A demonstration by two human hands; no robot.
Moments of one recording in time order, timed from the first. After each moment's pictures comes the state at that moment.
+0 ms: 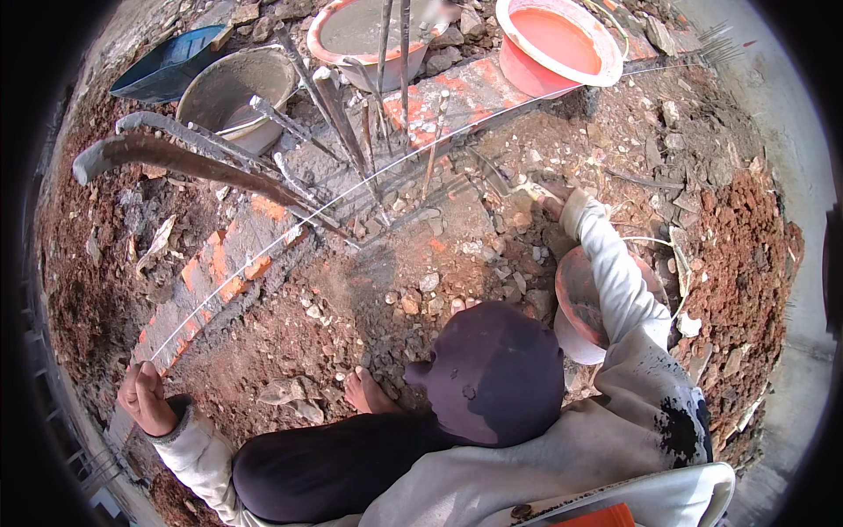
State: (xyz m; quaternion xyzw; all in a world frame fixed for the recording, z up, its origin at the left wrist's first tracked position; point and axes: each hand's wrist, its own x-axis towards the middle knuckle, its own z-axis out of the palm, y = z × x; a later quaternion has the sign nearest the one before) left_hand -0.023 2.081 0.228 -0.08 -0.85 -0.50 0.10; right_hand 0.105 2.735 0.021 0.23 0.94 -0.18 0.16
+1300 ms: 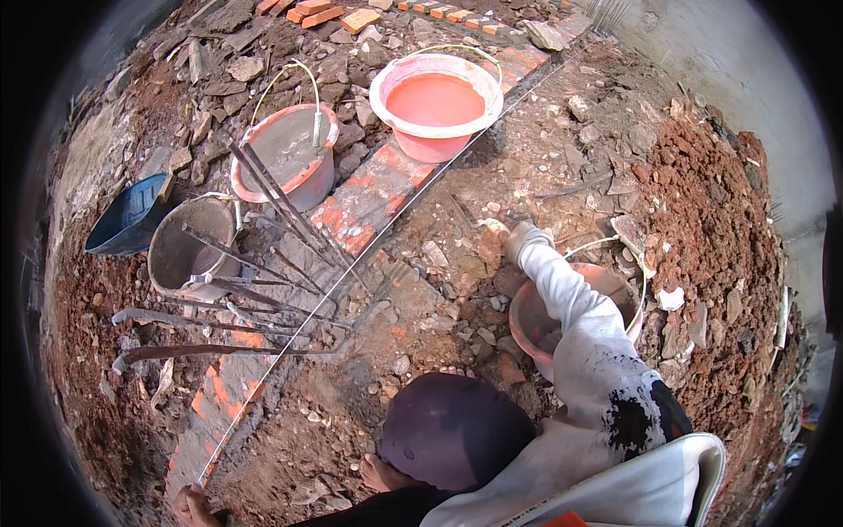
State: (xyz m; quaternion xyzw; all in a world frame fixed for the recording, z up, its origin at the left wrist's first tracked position) left_hand -0.015 2.051 0.207 -0.12 -0.89 -0.44 0.07; right_hand 0.117 2.754 0.075 0.49 0.83 -0.15 0.20
